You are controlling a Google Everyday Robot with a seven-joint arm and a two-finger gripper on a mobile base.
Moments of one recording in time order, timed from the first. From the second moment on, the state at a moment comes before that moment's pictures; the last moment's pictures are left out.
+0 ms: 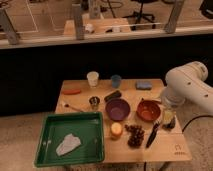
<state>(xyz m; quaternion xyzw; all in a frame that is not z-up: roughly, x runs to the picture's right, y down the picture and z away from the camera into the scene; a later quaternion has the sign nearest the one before) 0.285 0.106 0.684 -0.28 0.02 0.02 0.96</state>
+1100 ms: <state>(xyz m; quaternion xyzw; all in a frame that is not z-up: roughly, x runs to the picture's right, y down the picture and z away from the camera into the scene) 0.287 0.113 0.693 -0.28 0.00 0.03 0.96</state>
